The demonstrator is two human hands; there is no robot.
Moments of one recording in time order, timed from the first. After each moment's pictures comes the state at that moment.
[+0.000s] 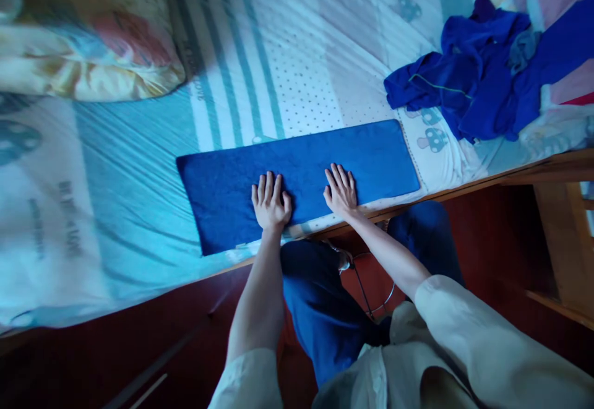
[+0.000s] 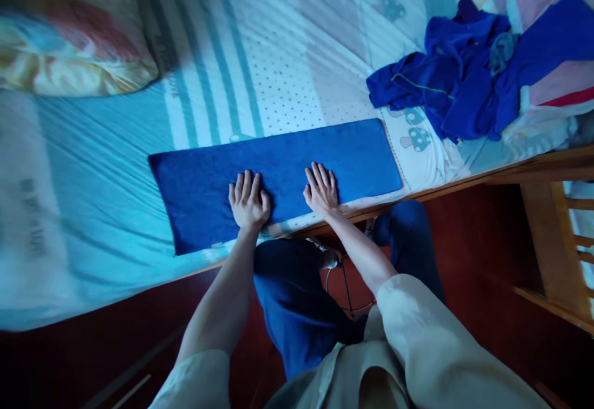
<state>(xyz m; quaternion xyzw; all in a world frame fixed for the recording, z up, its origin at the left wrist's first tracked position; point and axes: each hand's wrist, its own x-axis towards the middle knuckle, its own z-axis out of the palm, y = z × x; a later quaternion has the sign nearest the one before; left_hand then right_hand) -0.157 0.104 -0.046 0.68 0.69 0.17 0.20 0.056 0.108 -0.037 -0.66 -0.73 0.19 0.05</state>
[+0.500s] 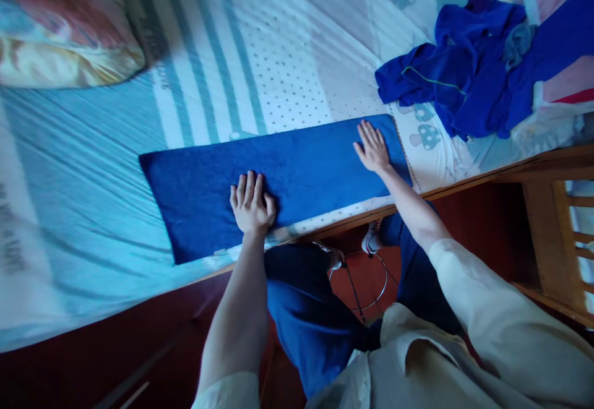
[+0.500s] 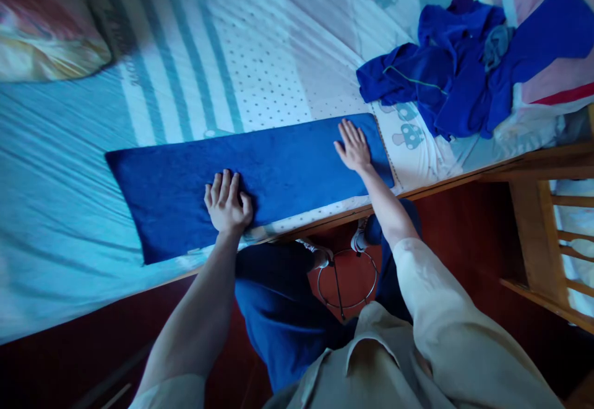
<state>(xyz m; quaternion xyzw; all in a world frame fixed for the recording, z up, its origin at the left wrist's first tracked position) -0.157 0.104 -0.047 0.67 0.69 0.17 0.21 0.215 0.221 -0.059 -0.64 -0.76 0.13 0.03</state>
